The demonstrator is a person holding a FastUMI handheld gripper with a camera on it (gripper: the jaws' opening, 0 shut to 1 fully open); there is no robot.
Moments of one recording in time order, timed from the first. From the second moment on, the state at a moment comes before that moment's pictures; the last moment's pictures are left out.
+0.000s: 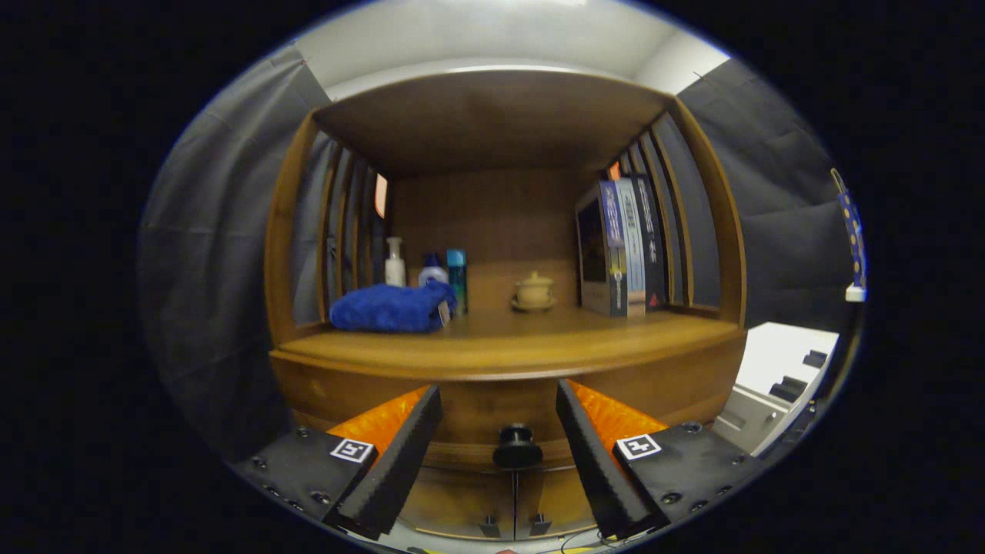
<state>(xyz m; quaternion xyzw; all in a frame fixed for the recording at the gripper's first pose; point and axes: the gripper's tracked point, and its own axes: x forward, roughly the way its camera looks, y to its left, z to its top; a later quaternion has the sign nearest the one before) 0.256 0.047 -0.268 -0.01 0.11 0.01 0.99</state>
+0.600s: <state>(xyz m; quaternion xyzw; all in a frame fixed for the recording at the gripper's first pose) 0.280 0.038 -0.317 -0.02 0.14 0.00 0.99</state>
